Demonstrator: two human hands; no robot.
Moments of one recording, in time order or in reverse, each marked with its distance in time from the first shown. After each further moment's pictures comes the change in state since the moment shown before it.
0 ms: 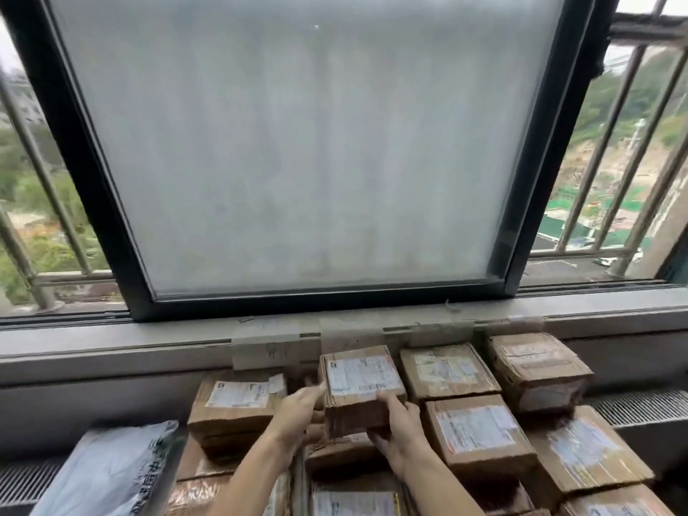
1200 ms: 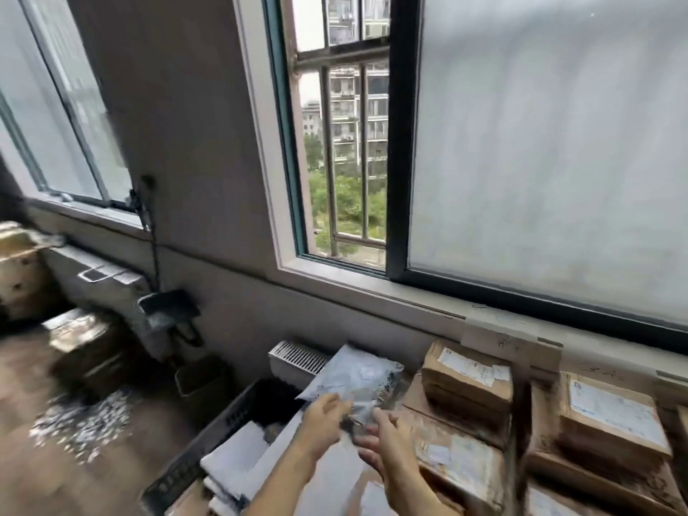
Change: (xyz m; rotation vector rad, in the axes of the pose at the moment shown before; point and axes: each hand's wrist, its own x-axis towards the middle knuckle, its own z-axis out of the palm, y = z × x) left_hand -0.213 -0.125 -0.240 -0.179 0.623 0.076; right_hand -0.186 0.227 0.207 -0.465 -0.551 0.067
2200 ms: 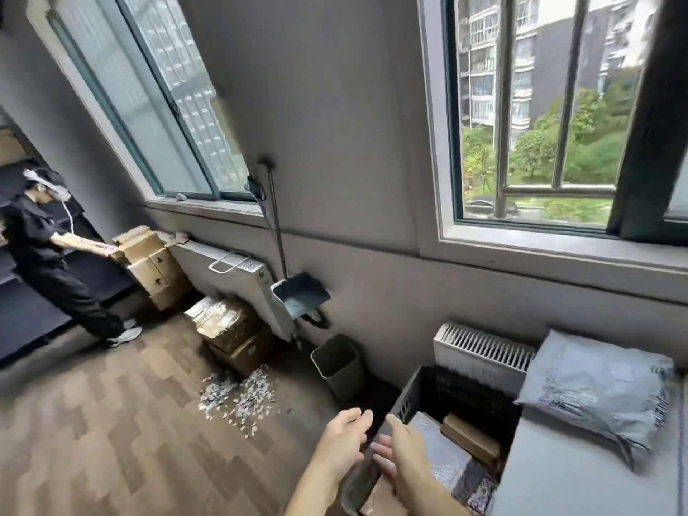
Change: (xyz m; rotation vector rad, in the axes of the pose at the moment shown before) left_hand 0.085 -0.051 -0.419 0.052 0.150 -0.182; right_hand 0.063 0.158 0.436 0.038 -0.139 0.262
